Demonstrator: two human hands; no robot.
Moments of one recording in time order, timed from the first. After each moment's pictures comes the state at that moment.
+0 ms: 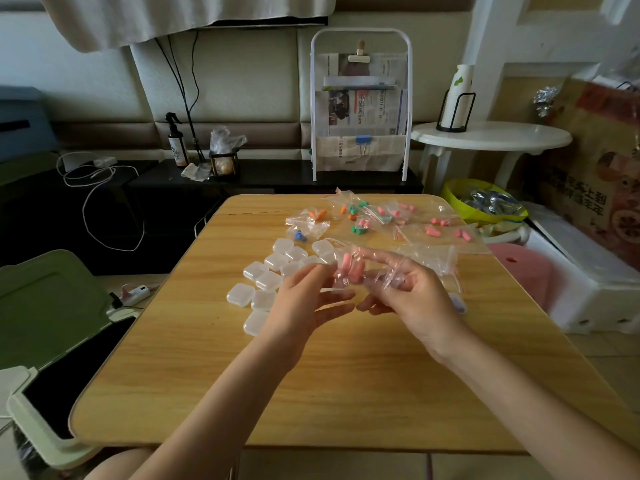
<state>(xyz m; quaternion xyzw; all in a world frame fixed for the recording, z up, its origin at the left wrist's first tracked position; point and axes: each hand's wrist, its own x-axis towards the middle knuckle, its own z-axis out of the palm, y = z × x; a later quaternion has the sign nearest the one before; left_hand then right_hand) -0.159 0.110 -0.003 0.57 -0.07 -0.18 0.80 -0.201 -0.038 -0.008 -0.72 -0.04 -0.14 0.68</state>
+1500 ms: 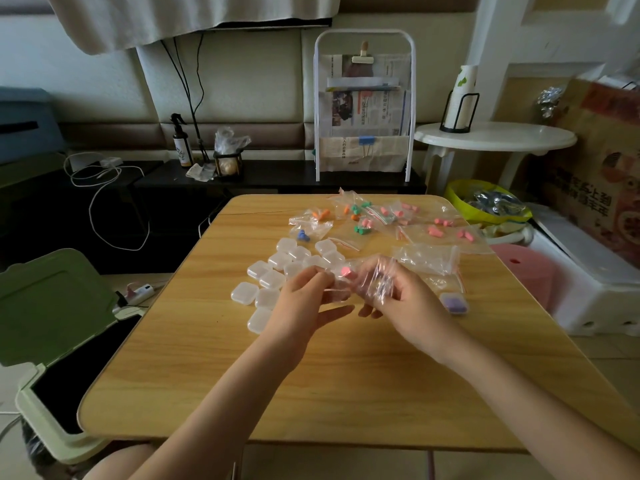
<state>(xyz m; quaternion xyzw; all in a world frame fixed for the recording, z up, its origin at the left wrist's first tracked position) -0.159 0.113 -0.008 0.61 -0.07 -0.17 0.77 -0.198 -0.040 -0.017 -0.82 -0.07 -0.11 0.56</state>
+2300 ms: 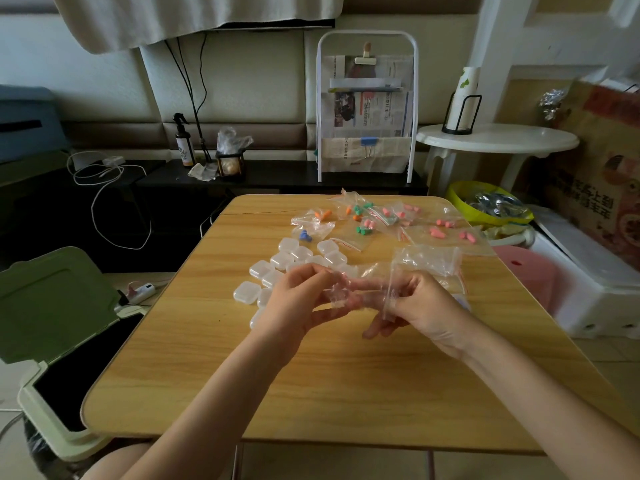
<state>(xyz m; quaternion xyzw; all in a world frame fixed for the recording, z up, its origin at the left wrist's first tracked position) -0.155 0.123 -0.006 0.60 -0.10 -0.18 0.78 -0.207 -0.046 0.000 -0.75 -0.04 0.01 0.66</state>
